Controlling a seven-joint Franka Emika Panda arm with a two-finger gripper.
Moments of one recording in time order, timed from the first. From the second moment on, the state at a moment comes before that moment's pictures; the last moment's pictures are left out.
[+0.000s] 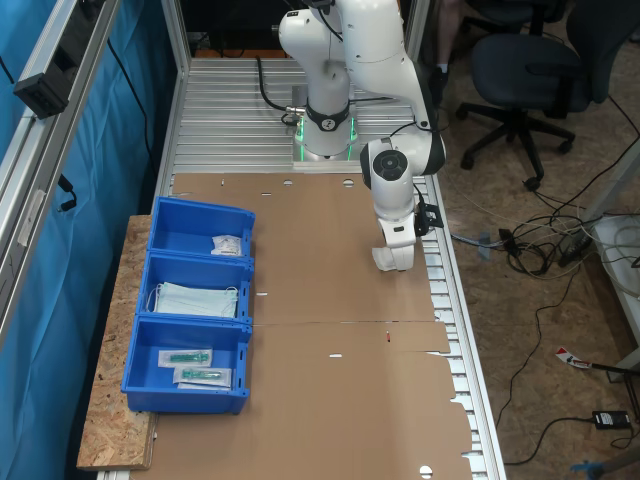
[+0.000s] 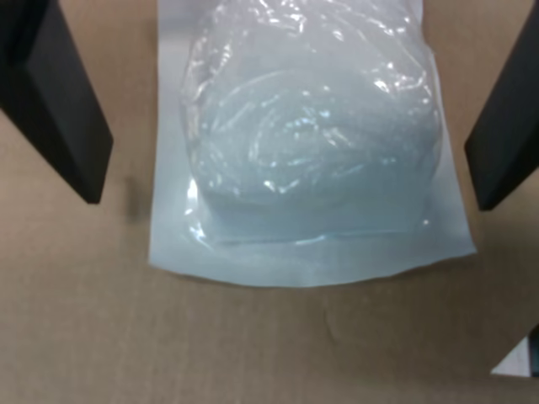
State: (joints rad) arm -0.14 0.38 0.44 -2.59 0.21 3.03 -0.78
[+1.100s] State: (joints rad) arm -0.13 0.40 0.43 -2.59 0.21 3.06 -0.78
